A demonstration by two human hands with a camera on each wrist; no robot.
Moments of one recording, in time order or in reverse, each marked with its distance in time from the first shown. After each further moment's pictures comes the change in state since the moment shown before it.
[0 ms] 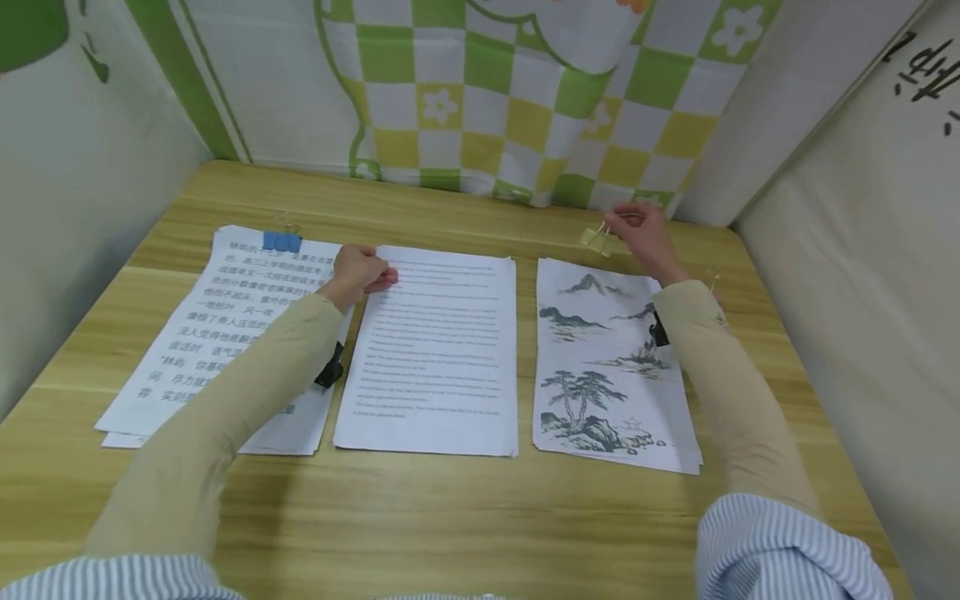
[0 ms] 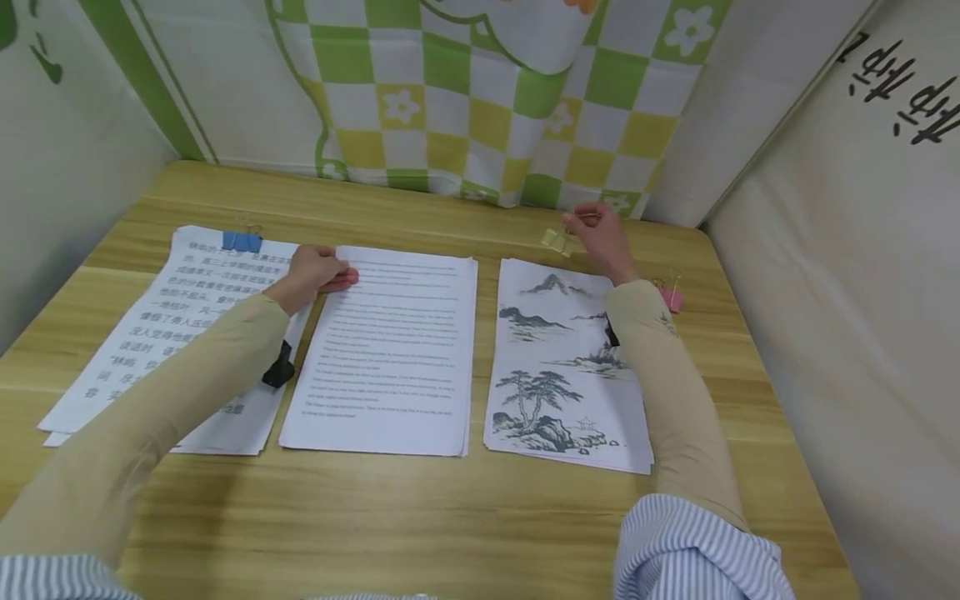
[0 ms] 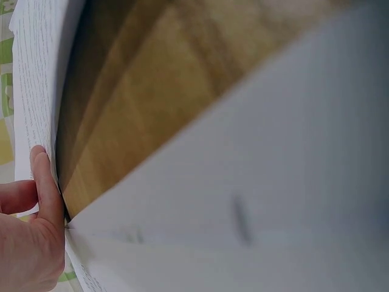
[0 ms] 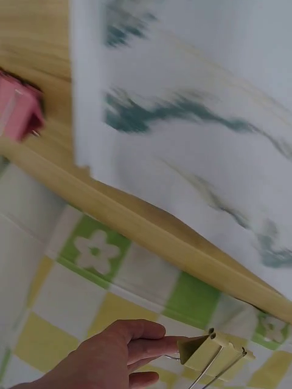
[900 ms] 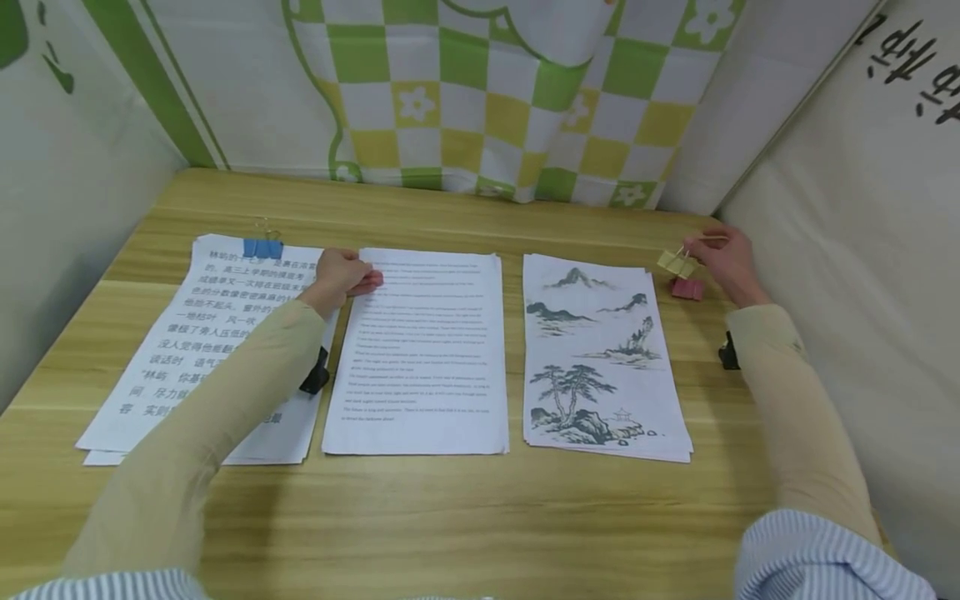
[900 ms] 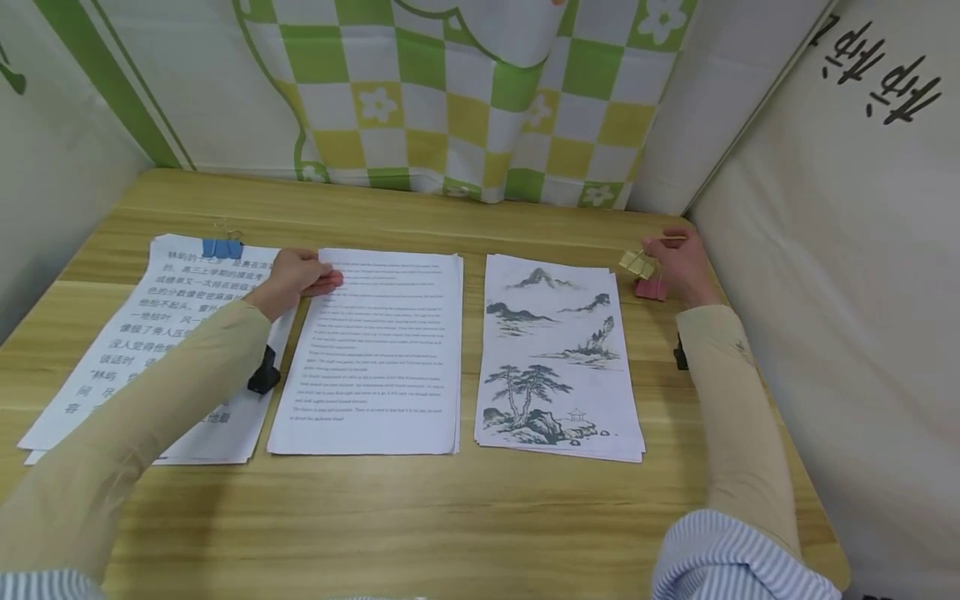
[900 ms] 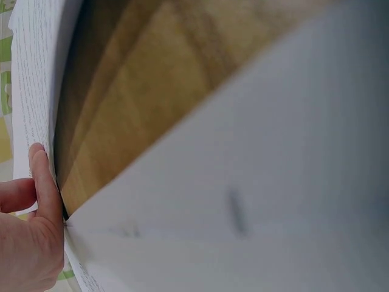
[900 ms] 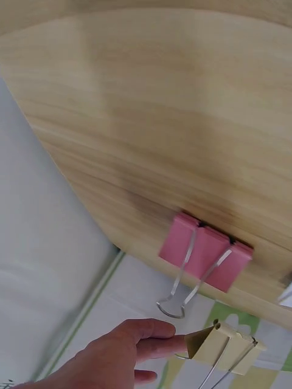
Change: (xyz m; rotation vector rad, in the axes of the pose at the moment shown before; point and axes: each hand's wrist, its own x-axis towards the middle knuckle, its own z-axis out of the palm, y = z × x) left_hand -0.006 0.004 0.001 0.019 -0.033 0.004; right_hand -0.050 0.037 -0.122 -0.239 0.159 0.143
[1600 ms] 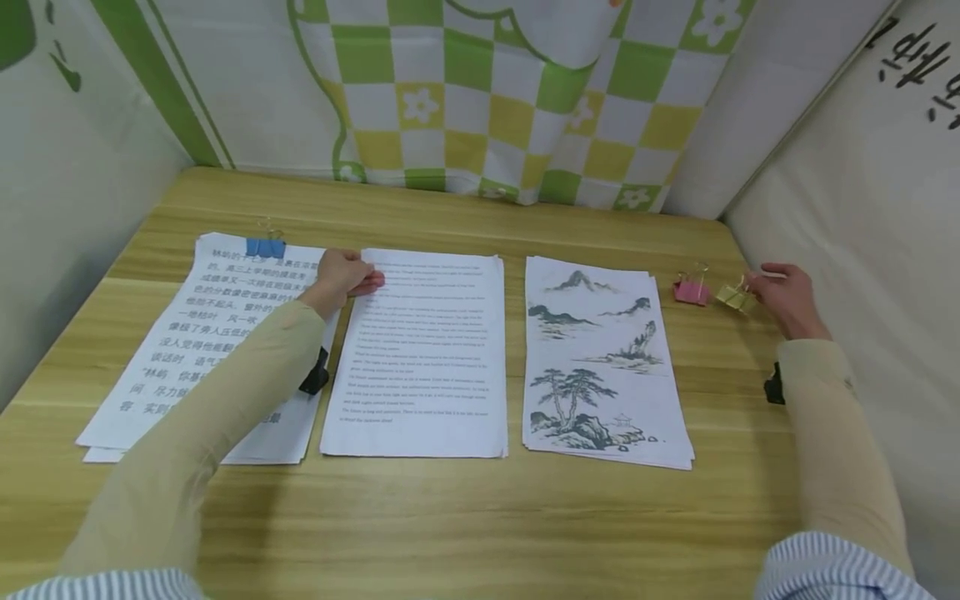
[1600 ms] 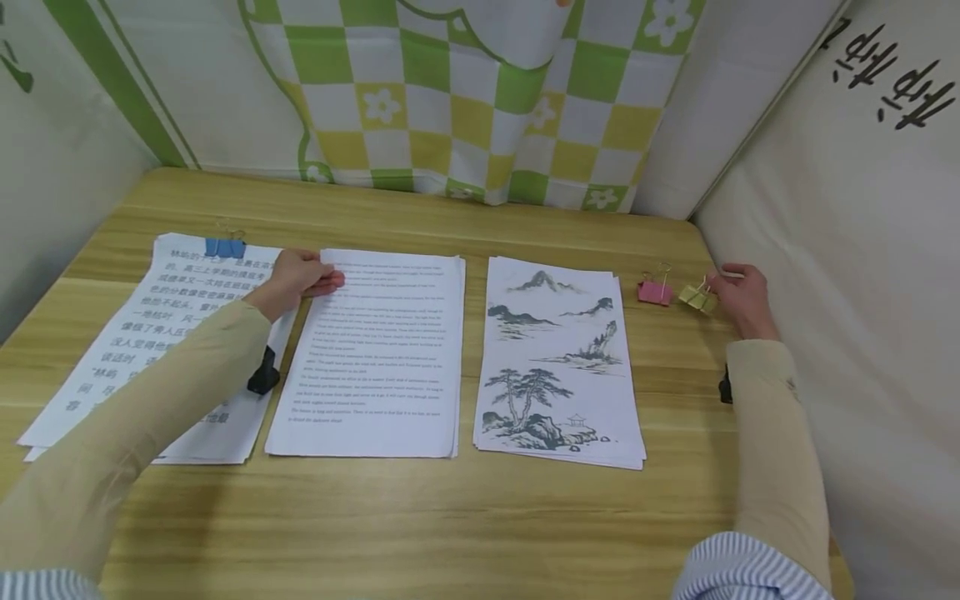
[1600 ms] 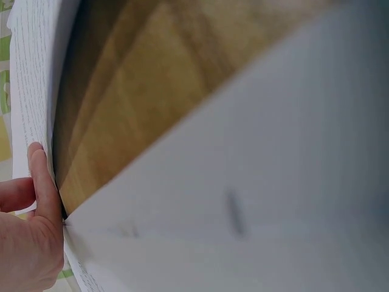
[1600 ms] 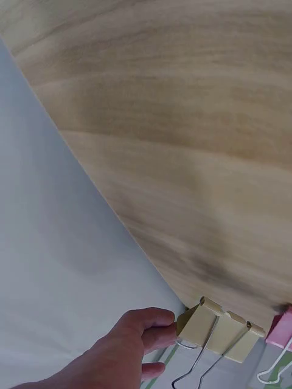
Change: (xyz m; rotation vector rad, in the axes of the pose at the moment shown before) left_hand -0.002 0.000 0.000 0.005 0.006 0.002; right_hand -0.019 0.049 -0.057 -0.032 0.008 0.157
